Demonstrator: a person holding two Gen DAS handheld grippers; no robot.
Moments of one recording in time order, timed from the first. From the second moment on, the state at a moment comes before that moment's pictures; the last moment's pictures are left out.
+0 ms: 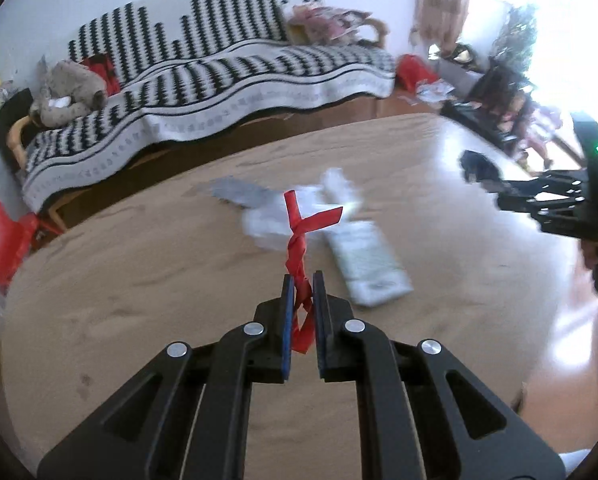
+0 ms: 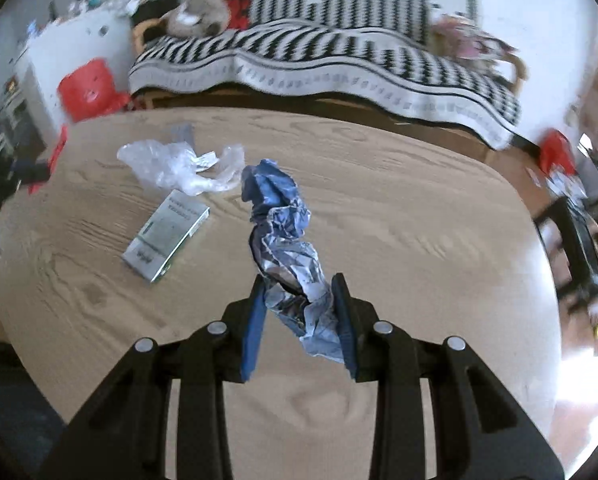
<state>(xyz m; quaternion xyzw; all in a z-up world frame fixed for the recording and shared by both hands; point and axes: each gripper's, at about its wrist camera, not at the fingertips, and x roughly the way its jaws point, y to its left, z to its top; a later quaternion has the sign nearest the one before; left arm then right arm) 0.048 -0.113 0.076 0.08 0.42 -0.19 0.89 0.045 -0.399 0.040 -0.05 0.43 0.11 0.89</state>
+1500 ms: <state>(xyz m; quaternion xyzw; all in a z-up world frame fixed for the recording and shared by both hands) -0.131 -0.340 -0.175 -0.03 0.63 -0.27 0.73 -0.217 -0.500 -0.200 0.23 0.57 0.04 0.79</state>
